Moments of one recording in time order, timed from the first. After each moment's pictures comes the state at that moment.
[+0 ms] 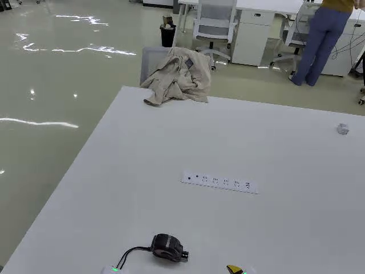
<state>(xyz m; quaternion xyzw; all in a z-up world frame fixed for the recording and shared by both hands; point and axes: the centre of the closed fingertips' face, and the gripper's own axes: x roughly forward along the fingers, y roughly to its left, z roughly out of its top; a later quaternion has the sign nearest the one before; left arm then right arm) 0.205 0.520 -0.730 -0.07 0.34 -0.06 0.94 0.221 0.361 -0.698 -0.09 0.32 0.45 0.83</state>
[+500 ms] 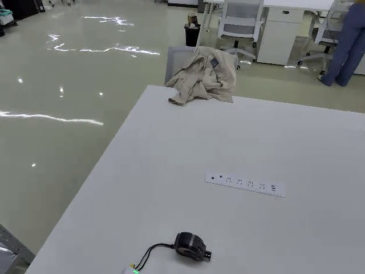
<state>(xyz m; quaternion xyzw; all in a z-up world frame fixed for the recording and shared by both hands) 0.183 0.522 -0.721 -0.05 0.34 -0.09 0.93 0.191 0.346 -0.687 -0.07 0.33 0.45 0.83</state>
